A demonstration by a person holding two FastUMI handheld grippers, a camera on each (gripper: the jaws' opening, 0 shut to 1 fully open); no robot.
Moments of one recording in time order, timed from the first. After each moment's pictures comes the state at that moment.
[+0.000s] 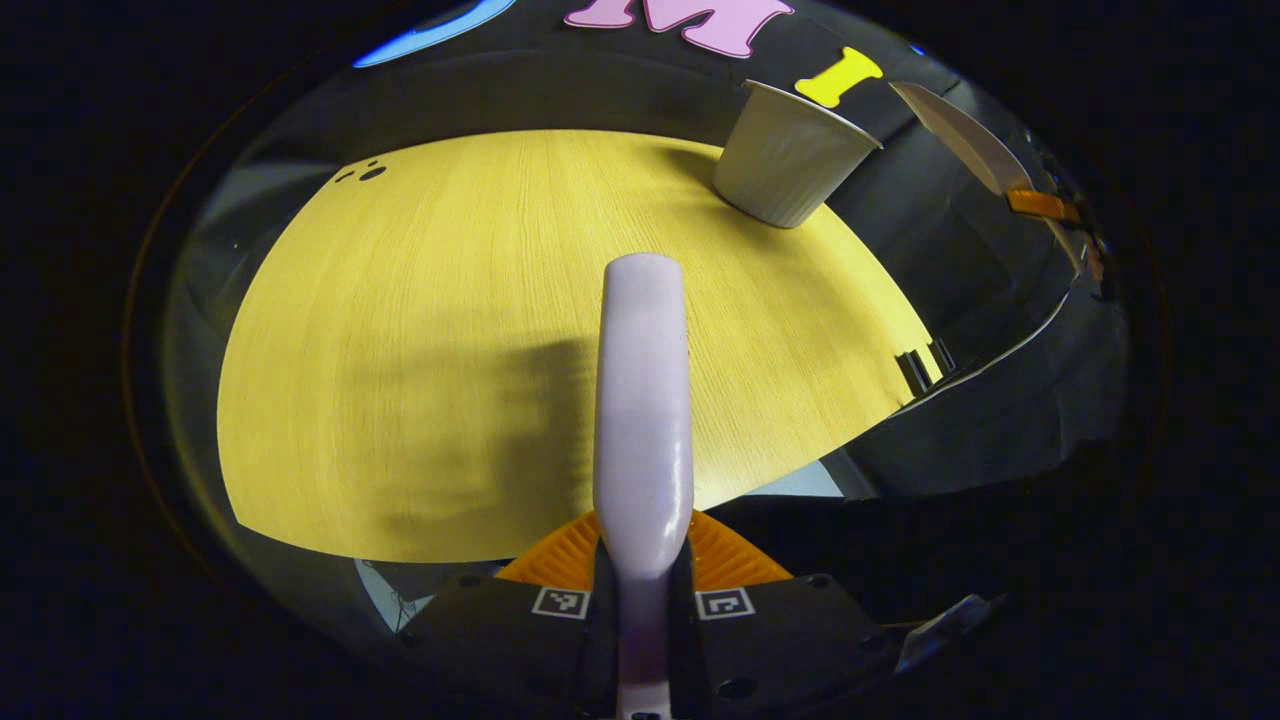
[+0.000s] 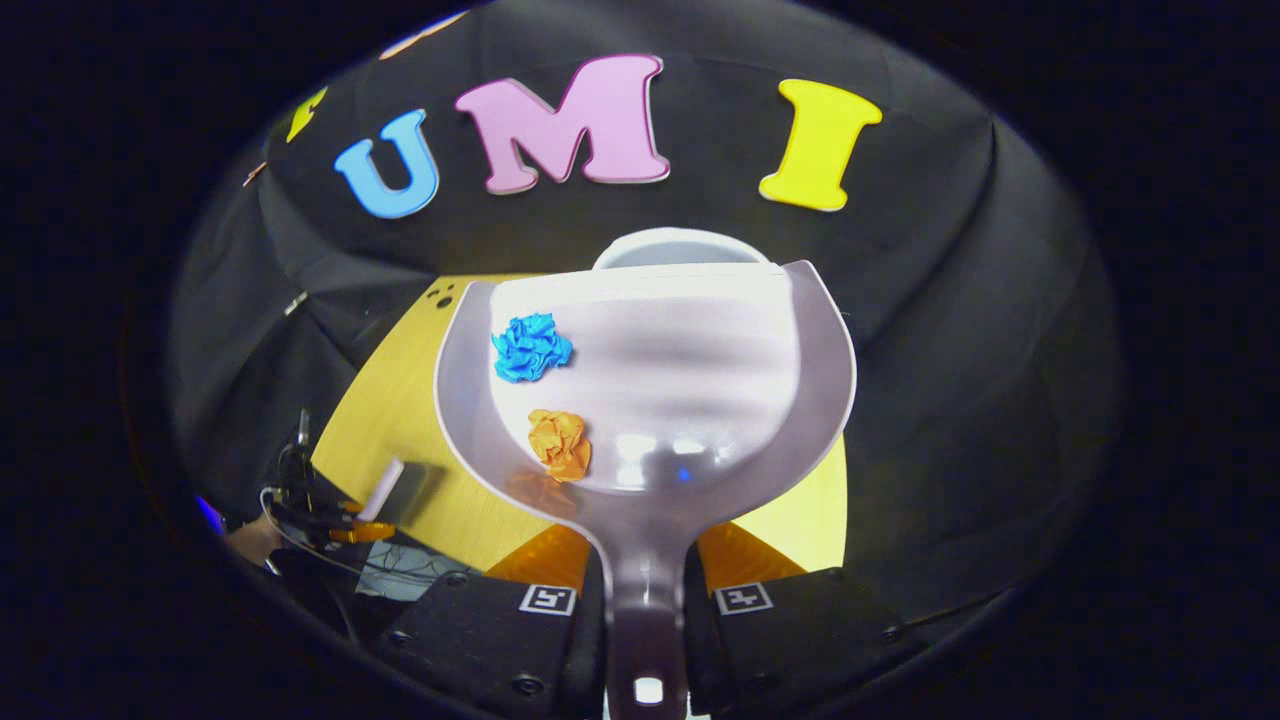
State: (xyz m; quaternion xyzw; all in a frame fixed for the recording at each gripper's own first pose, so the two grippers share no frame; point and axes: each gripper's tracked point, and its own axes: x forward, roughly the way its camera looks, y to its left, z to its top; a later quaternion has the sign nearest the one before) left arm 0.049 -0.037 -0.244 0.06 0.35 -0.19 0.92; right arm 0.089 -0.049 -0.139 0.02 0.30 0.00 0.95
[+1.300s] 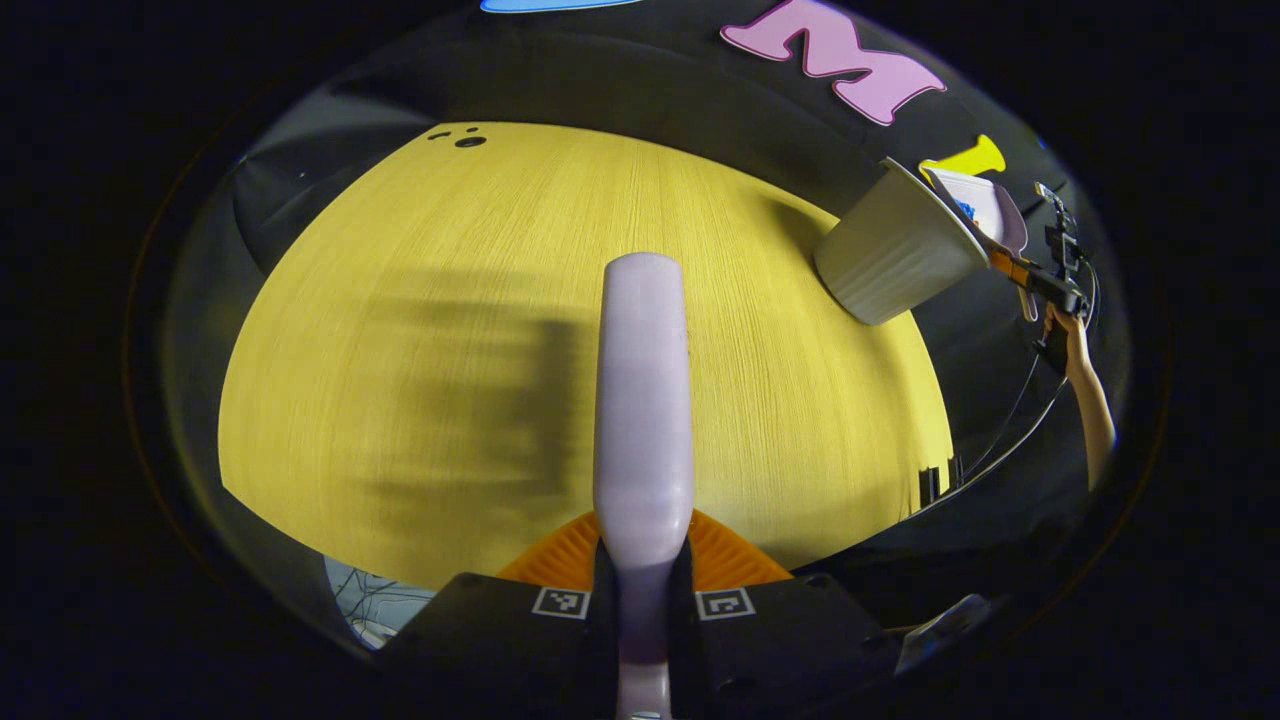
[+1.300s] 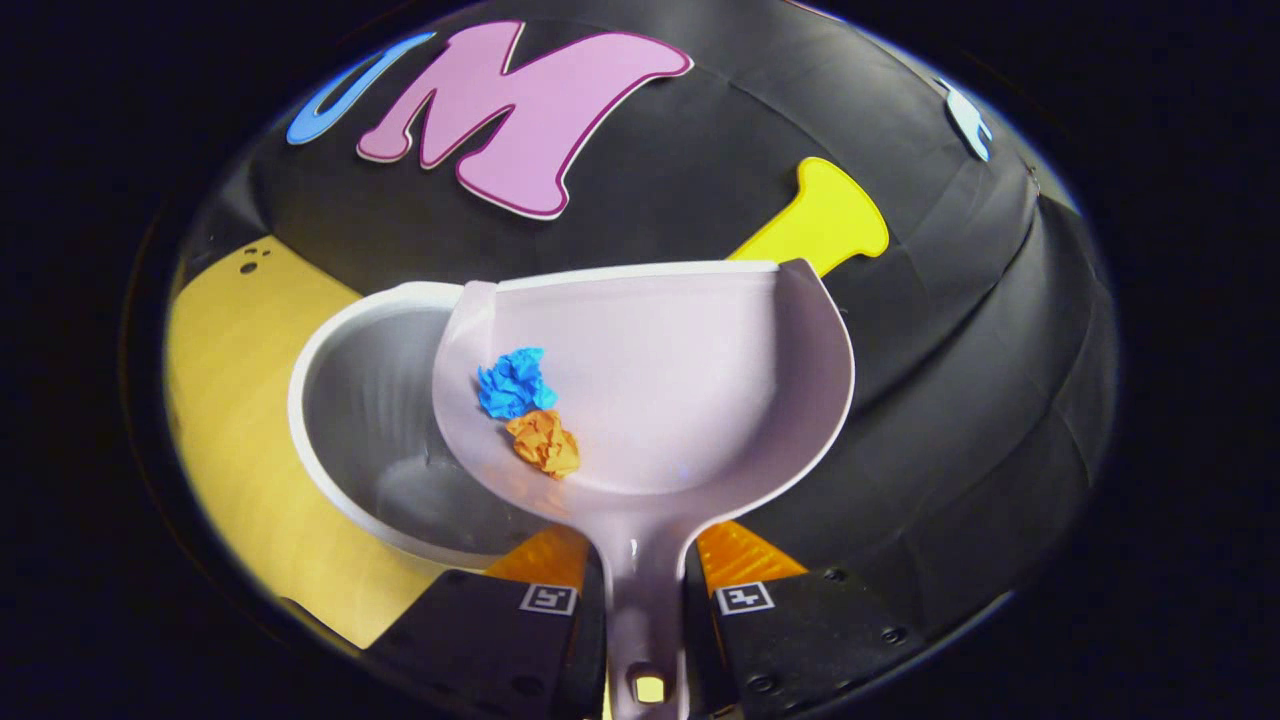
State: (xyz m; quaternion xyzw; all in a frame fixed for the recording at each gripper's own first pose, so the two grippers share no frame) left arm 0.116 0.006 -0.206 -0.07 0.35 -0.12 0.93; right arm 0.308 -0.173 -0.133 -0.25 0.14 -0.21 0.94
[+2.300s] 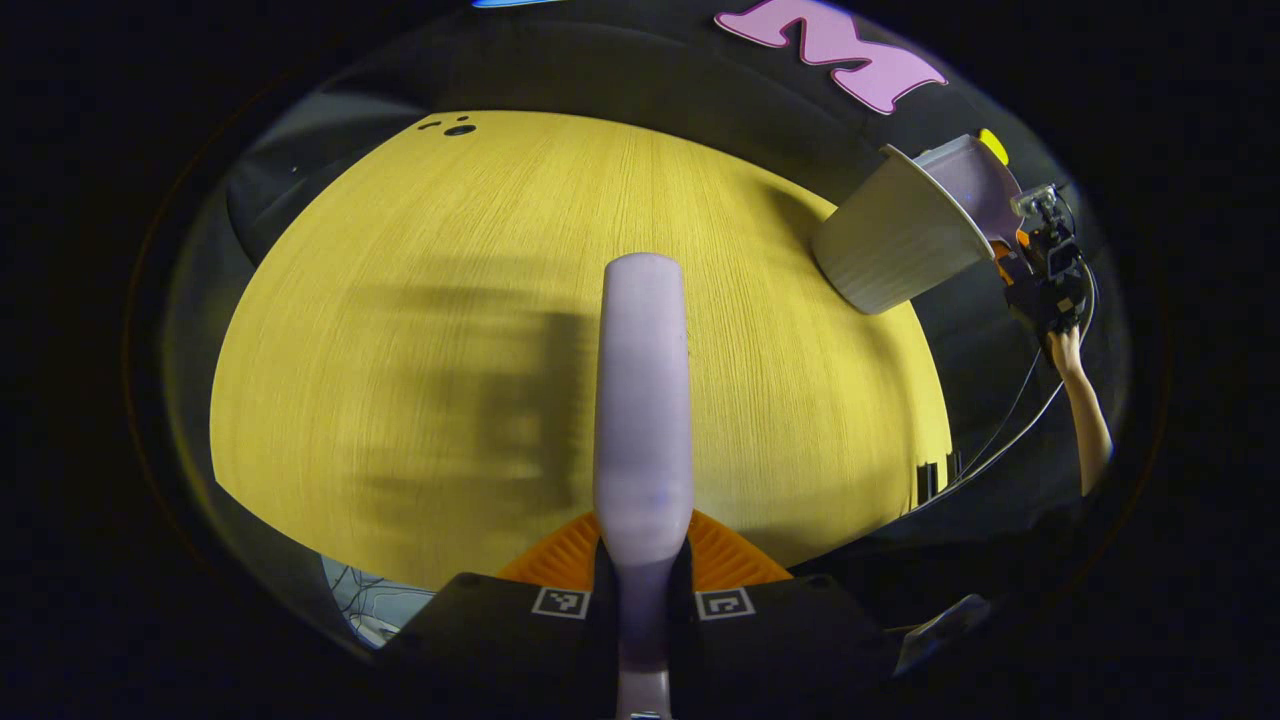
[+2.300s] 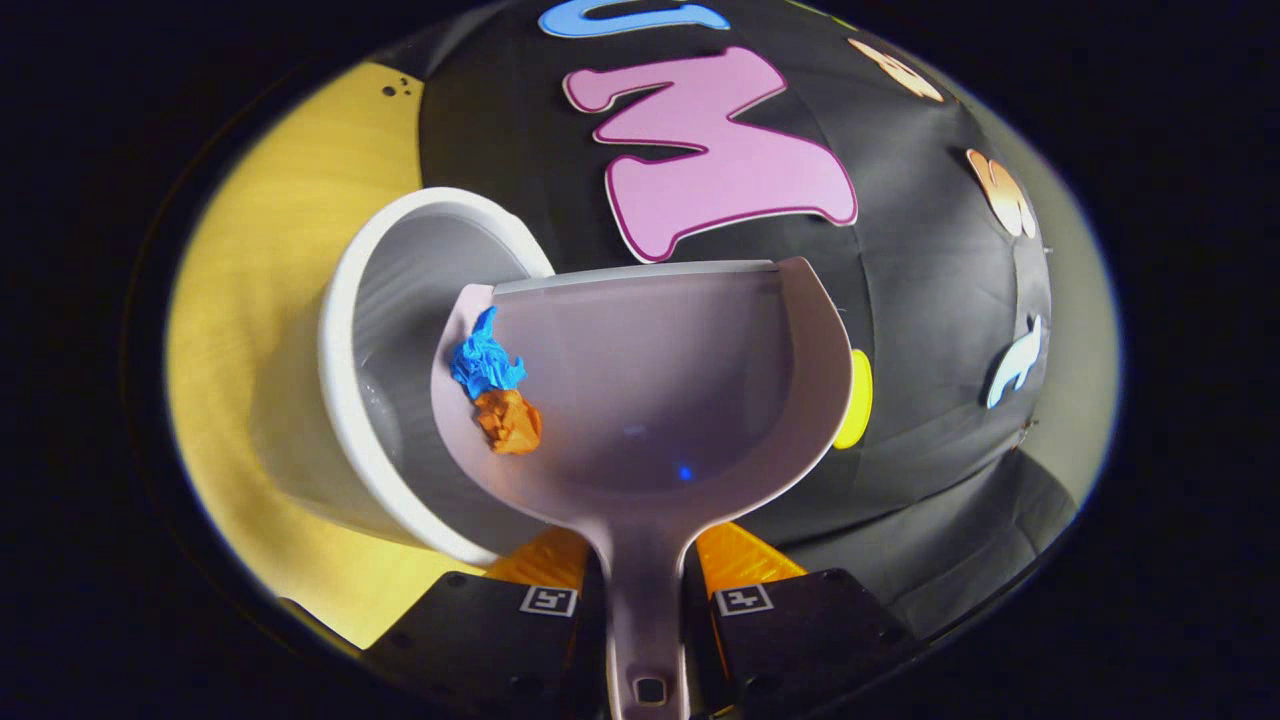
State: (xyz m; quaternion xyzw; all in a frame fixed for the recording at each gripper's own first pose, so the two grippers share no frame) left arm 0.119 -0.010 -0.215 -0.07 0.36 -0.12 0.92; right arm 0.311 -0.160 -0.117 -0.57 0.07 -0.21 0.79
